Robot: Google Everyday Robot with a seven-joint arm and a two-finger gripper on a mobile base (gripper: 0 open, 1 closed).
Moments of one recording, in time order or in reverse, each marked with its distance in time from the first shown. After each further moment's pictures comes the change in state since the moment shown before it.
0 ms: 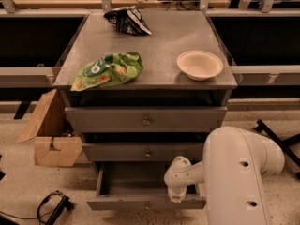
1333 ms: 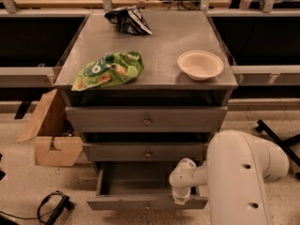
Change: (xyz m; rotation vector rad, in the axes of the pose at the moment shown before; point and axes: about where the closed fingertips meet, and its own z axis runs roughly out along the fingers) arm 0.015 0.000 0.013 -0.016 -0.016 0.032
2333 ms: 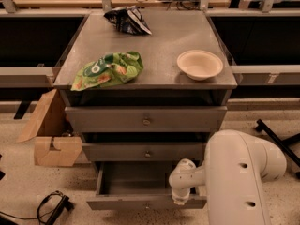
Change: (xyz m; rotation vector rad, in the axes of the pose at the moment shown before) arm -0.002 0.002 0.005 -0.003 -0.007 -0.005
